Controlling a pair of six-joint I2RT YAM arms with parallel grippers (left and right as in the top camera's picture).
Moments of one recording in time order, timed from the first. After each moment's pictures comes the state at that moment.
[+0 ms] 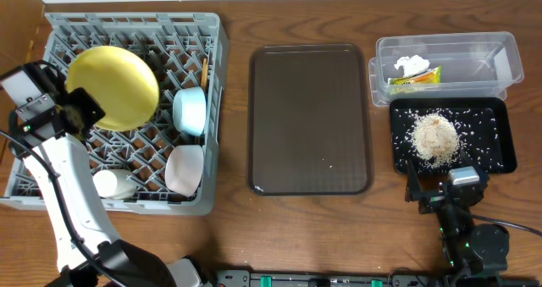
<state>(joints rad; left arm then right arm) 0.59 1.47 1.32 -0.73 -0.04 -0.10 0.11 0.01 0.01 -0.07 -0.06 -0.06</state>
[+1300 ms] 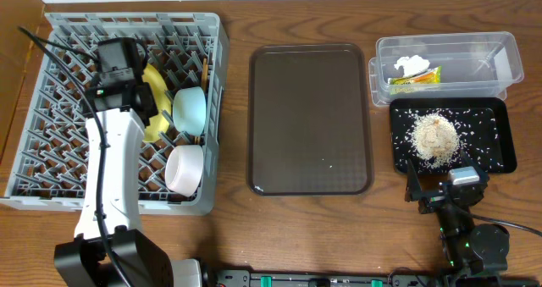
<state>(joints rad) 0.20 1.53 1.32 -0.87 -0.45 -0.09 0.11 0.01 0.01 -0.07 -0.06 -0.06</state>
